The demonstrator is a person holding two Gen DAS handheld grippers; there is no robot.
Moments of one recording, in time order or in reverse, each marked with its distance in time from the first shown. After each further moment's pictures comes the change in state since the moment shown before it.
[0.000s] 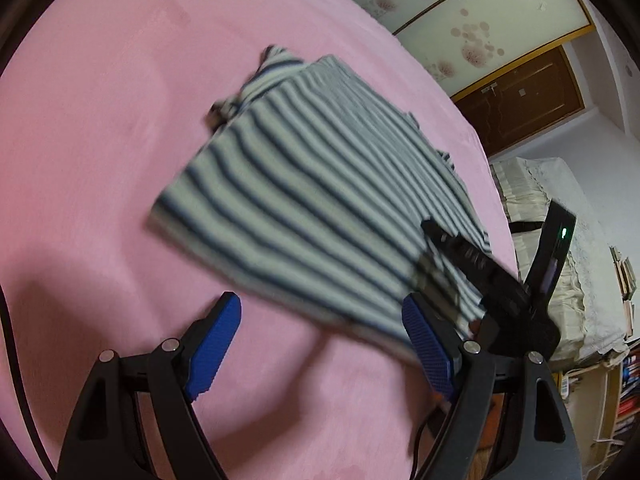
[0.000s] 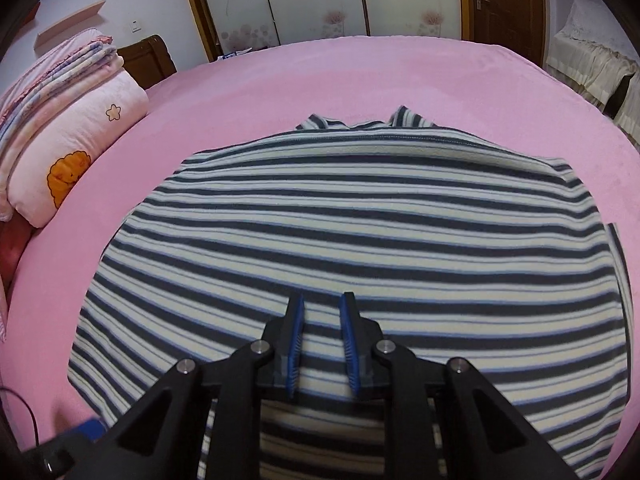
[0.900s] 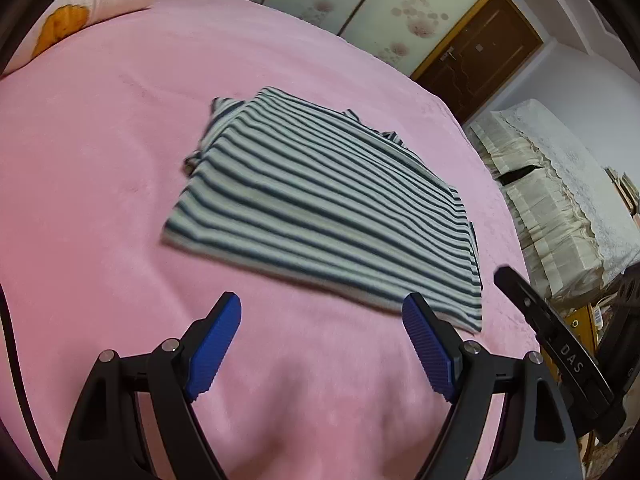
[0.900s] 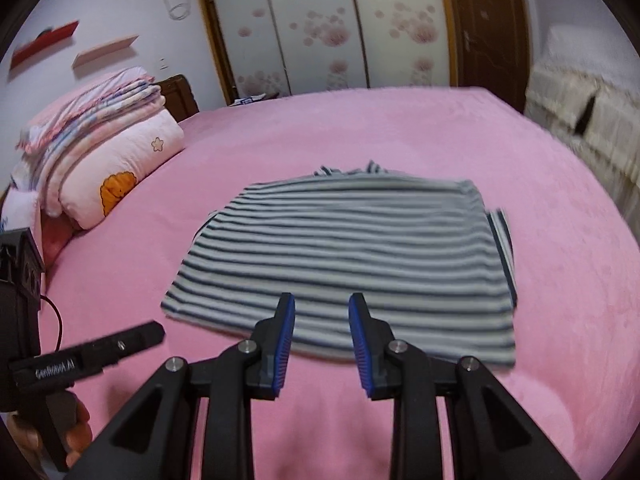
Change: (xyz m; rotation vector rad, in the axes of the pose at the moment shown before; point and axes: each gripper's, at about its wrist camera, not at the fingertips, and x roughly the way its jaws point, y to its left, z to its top) left arm -0.072 -0.059 -0.019 0.299 -0.043 0.053; right arm -0.186 0.010 -0.072 -0.039 -0.177 0.003
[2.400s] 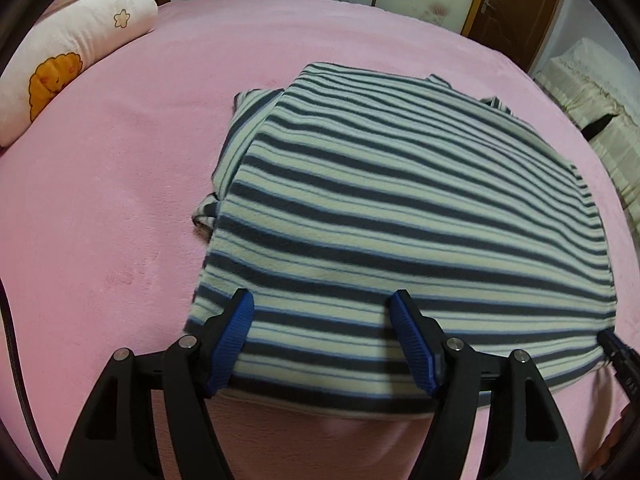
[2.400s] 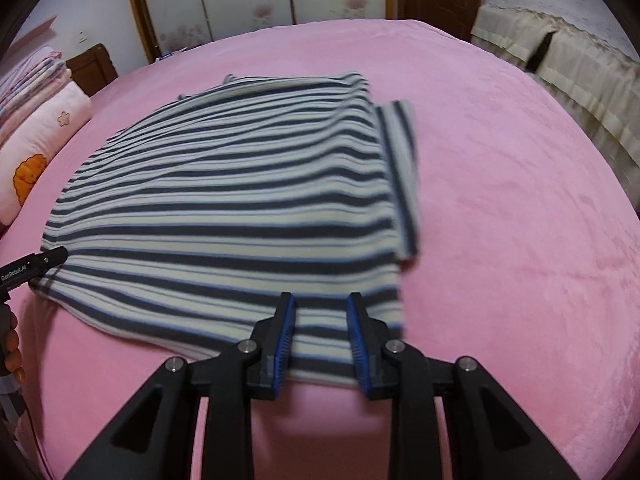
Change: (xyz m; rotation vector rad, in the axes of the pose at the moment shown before) left arm 0.123 0.034 0.051 0.139 0.058 0.349; right arm 0.078 -0.145 -0.051 0.132 0.222 -0.197
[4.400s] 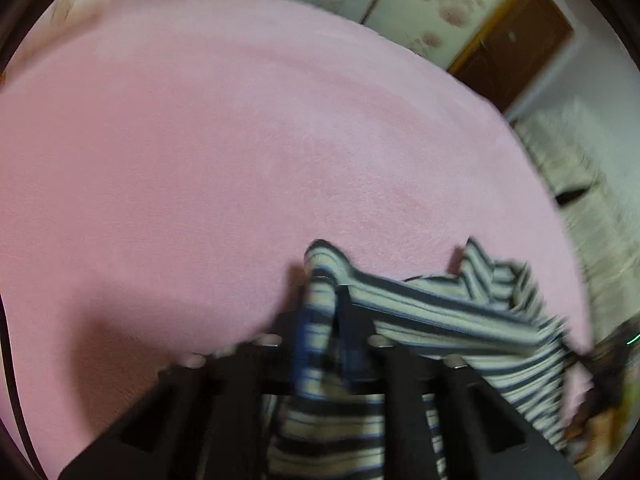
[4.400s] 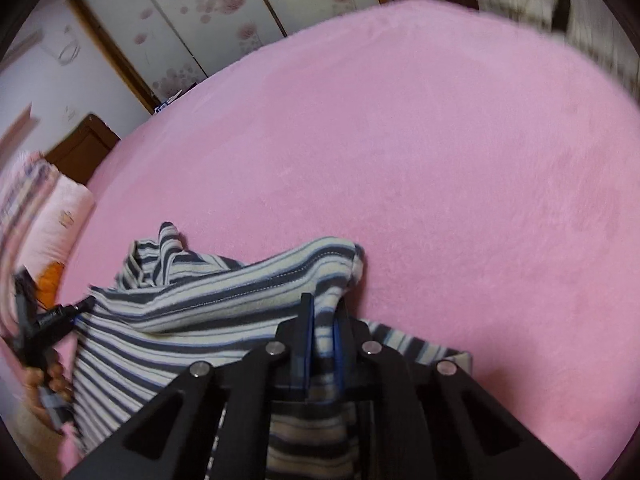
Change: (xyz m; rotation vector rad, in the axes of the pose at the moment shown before) left arm 0.097 0.017 0.204 -0.067 -0.032 -0.209; right arm 0.109 -0.037 0.183 0.153 -0.013 0.200
